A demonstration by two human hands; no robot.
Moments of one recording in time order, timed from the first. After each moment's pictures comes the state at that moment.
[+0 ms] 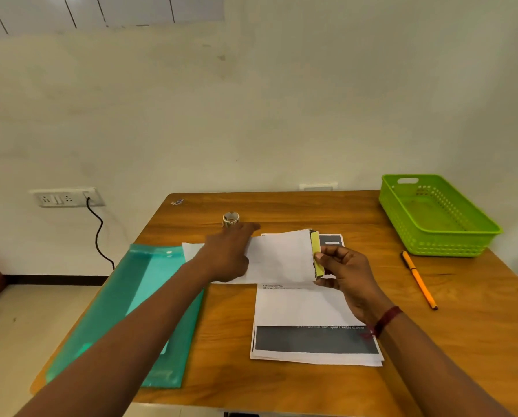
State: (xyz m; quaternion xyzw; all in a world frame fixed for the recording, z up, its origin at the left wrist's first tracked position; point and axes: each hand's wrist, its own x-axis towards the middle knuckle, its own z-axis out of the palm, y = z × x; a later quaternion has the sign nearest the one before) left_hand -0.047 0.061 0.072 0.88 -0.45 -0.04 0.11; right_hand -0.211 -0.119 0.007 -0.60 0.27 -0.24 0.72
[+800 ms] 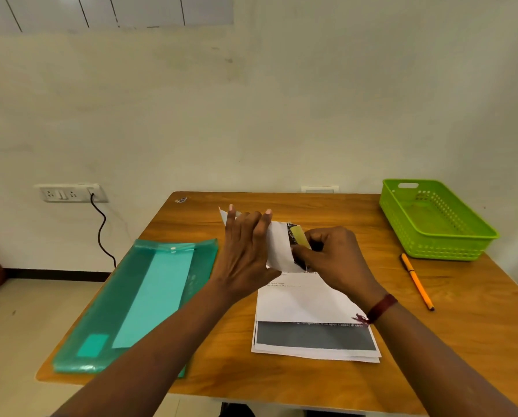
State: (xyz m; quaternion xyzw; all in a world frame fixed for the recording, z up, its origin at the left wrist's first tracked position) left_hand -0.066 0.053 0.026 0.74 -0.54 0.34 0.21; right_hand -0.212 -0.076 0.079 -0.86 0.16 -0.26 0.40
